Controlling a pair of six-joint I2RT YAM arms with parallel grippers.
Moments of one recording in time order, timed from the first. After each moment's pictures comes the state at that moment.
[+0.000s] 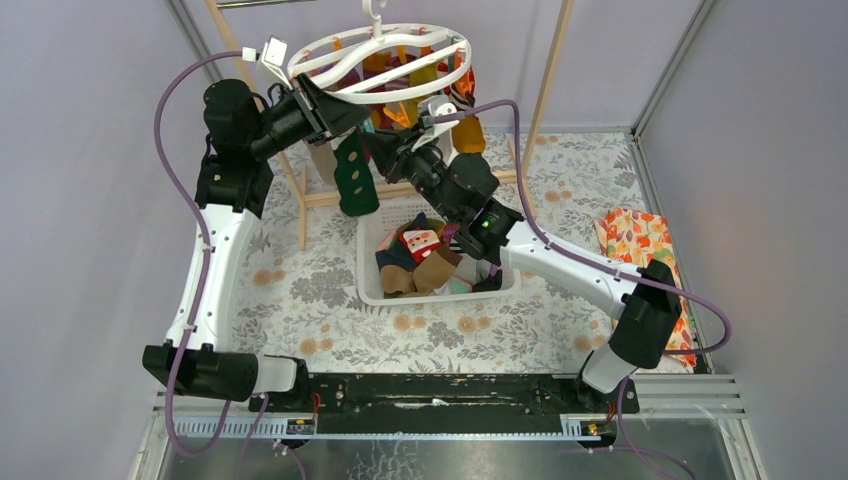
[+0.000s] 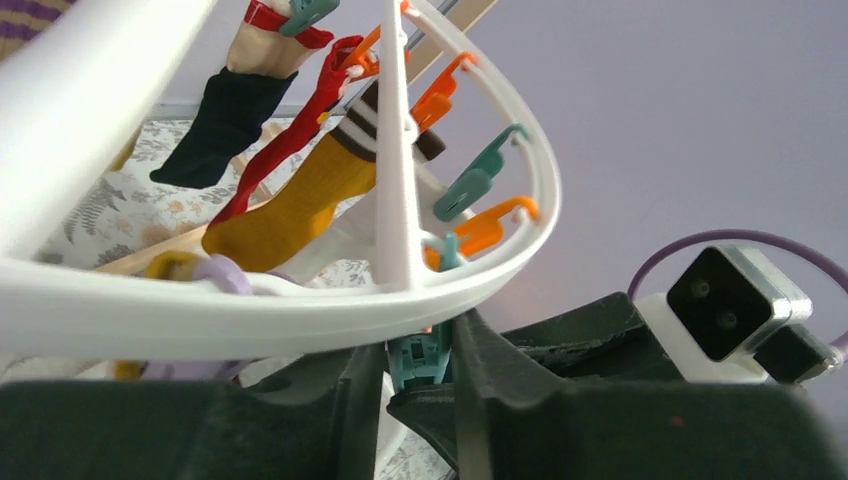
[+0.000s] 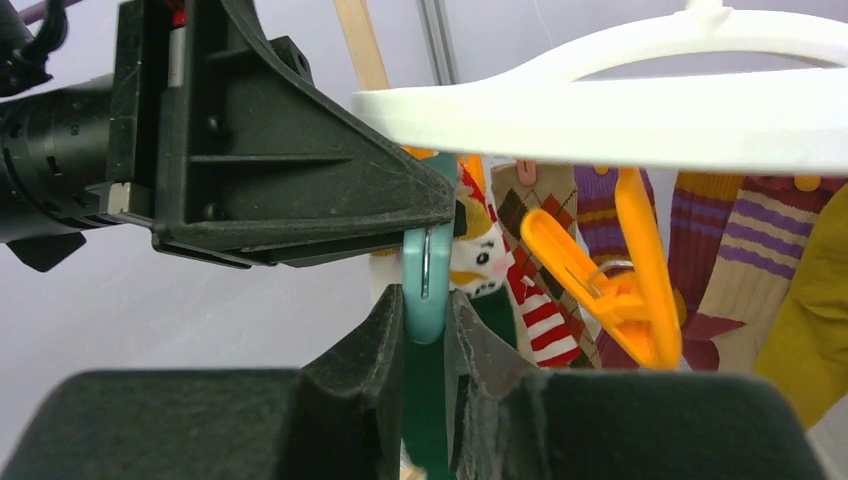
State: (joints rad) left arm -0.07 1.33 1.61 -0.26 0.72 -0.78; right arm 0.95 1.63 1.46 0.49 0.17 0.18
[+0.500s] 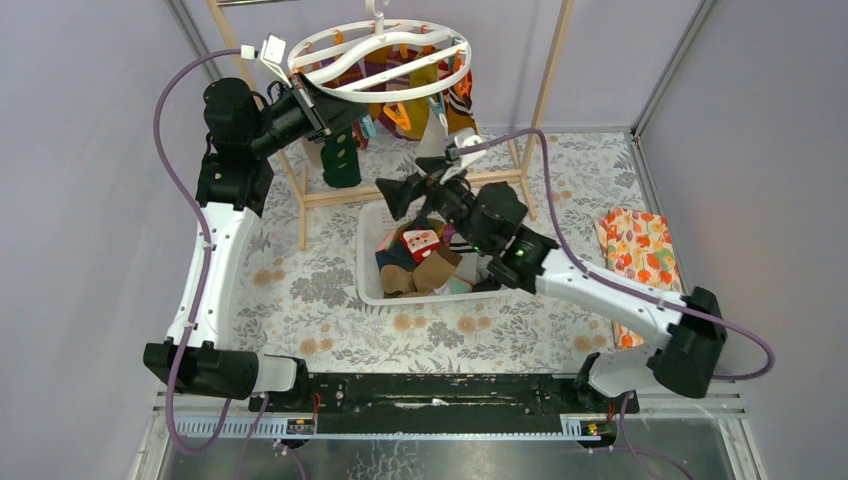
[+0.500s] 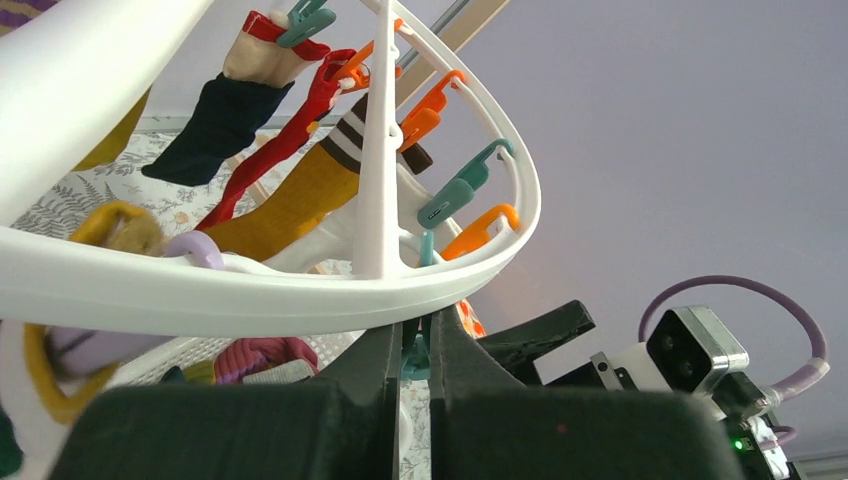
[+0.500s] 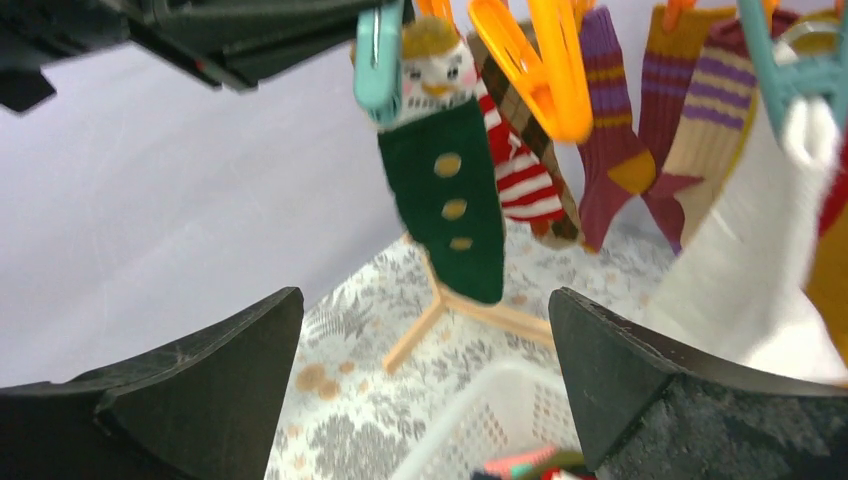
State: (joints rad) left arm -0.07 1.34 1.61 -0.23 0.71 -0.78; right arm 0.97 1.43 1.21 0.43 0.23 0.19
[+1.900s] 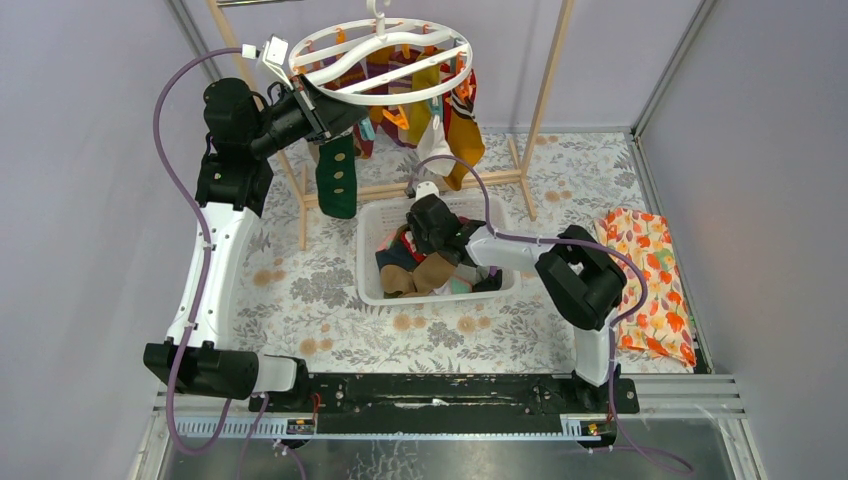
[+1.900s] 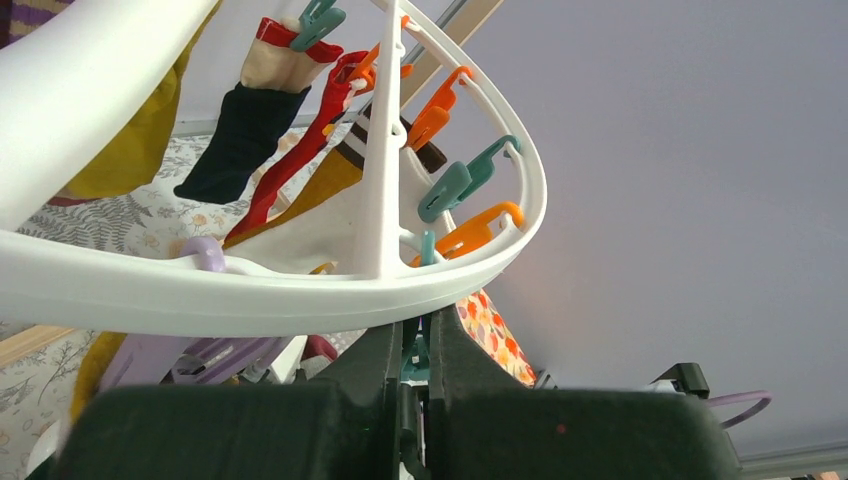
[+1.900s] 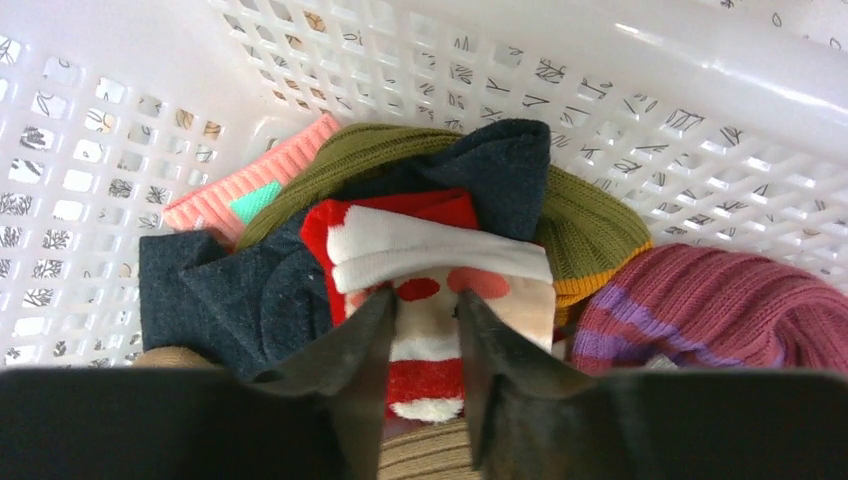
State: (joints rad) left arm -0.07 1.34 1.61 -0.25 0.74 -0.71; right arm 0.83 1.94 1.26 -0.05 0.21 0.31
